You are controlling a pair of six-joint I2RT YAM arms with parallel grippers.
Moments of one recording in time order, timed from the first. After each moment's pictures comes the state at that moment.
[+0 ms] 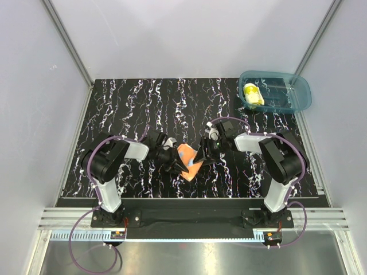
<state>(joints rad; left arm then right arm) -0.50 1.82 0.73 0.04 0.89 -0.98 0.48 1.80 0.89 -0.13 -0.71 0.54</state>
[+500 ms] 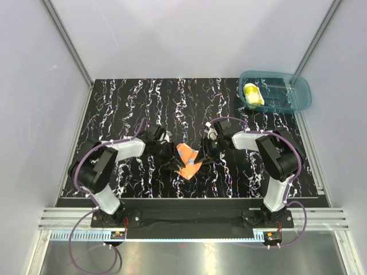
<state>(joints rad) -0.49 1.70 0.80 -0.21 0.70 -0.86 0.49 1.86 0.94 -0.16 -0.69 0.55</state>
